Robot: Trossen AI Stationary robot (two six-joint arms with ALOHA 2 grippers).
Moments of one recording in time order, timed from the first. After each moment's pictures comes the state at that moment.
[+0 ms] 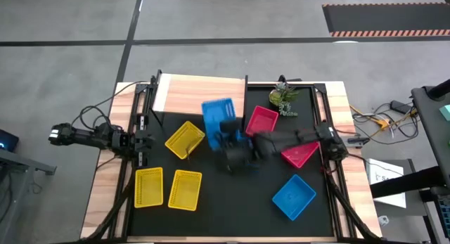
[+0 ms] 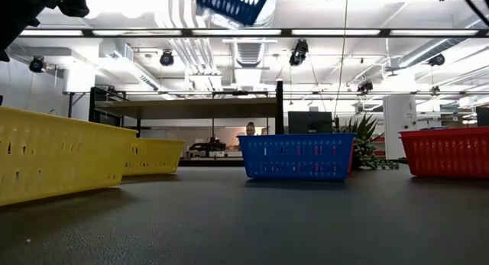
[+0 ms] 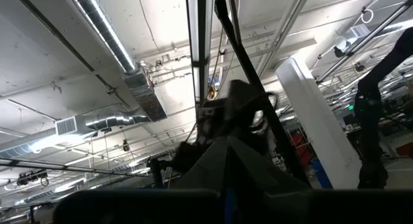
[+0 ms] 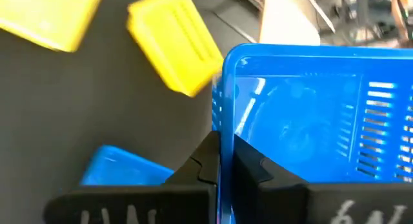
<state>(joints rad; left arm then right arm) -0.14 0.23 0.01 0.83 0.10 0.35 0.25 2.10 2.30 -1.24 0.62 -0.24</state>
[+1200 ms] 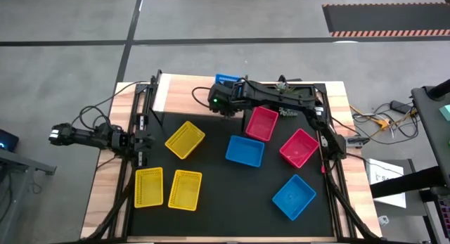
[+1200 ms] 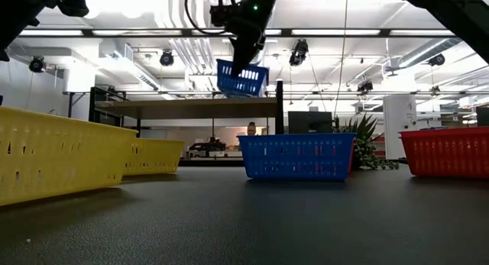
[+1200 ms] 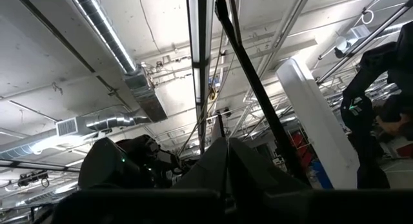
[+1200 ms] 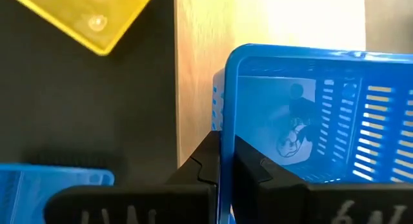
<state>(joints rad) -0.14 0.22 0.01 0.83 0.10 0.35 -0.18 2.16 2.27 -1.22 0.23 -0.21</state>
